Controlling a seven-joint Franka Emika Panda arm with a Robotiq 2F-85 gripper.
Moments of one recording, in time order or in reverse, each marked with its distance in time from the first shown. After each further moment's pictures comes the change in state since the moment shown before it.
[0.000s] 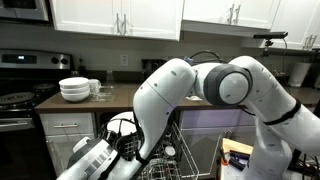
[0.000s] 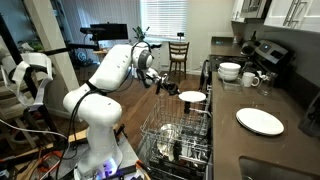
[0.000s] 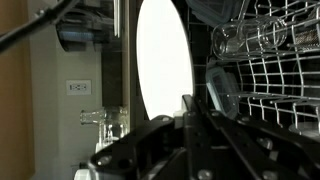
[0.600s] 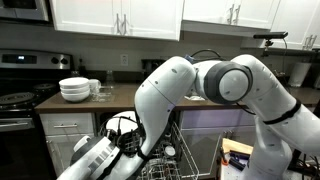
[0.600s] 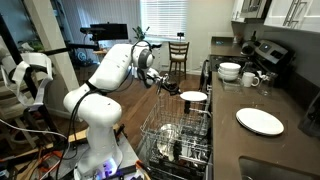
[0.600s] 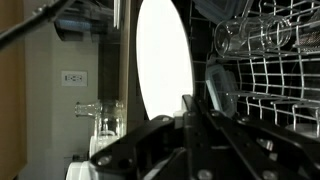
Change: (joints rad) arm -0.015 -0.019 0.000 -0.028 -0.023 0.034 -0.047
